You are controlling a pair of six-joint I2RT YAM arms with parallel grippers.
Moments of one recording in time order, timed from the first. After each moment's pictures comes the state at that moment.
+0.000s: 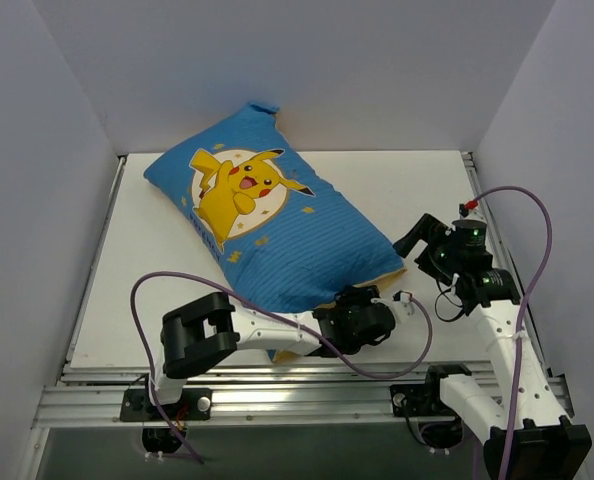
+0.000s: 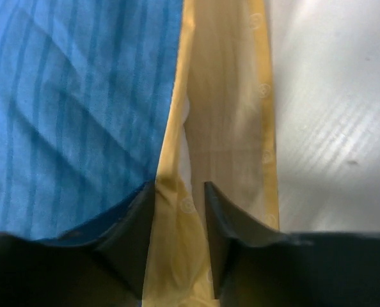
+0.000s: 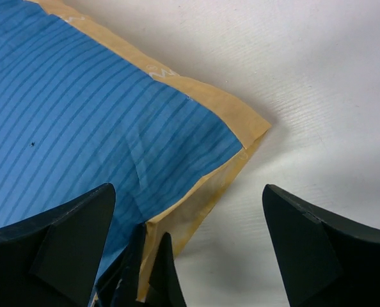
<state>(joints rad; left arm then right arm) -1.38 1.97 1.32 -0.04 -0.79 0.32 0.05 0.90 0.82 -0.60 -0.08 0.64</state>
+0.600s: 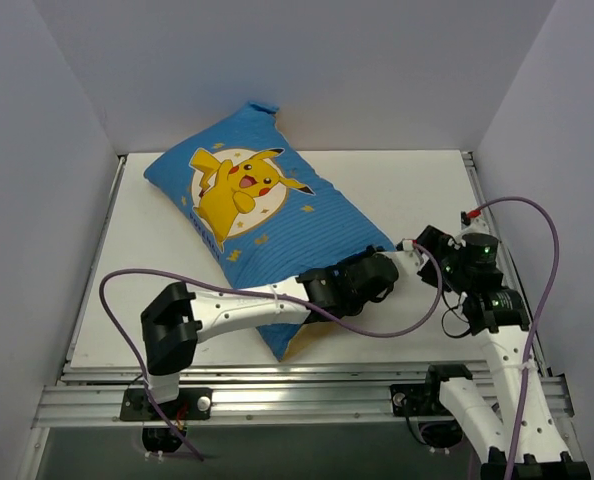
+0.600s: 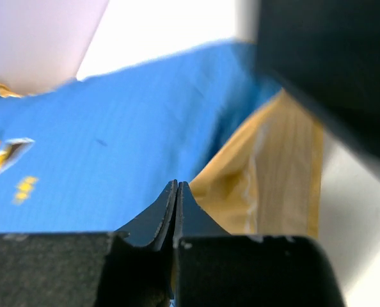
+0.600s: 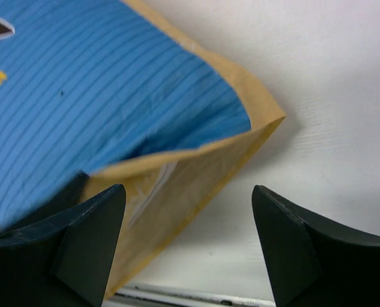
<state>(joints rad) -1.29 1.87 1.55 -0.27 -0.72 0.27 0.04 0.76 0.80 -0.63 -0.18 0.56</state>
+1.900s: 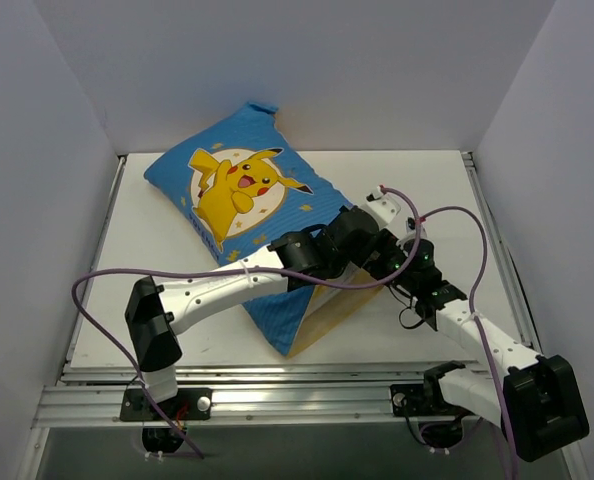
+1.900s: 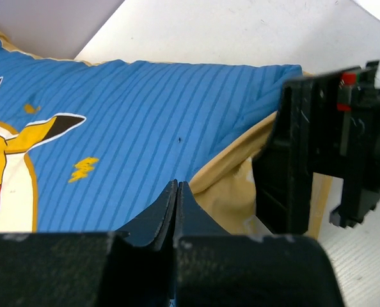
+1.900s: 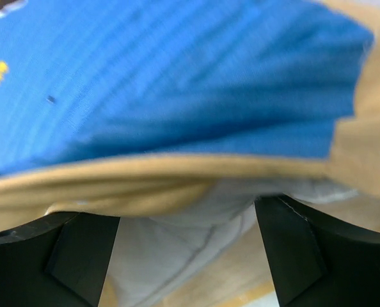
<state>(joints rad) -1.15 1.82 1.76 -0.51 -0.64 0.07 0.32 1.05 0.43 0.18 -0.19 0.91</state>
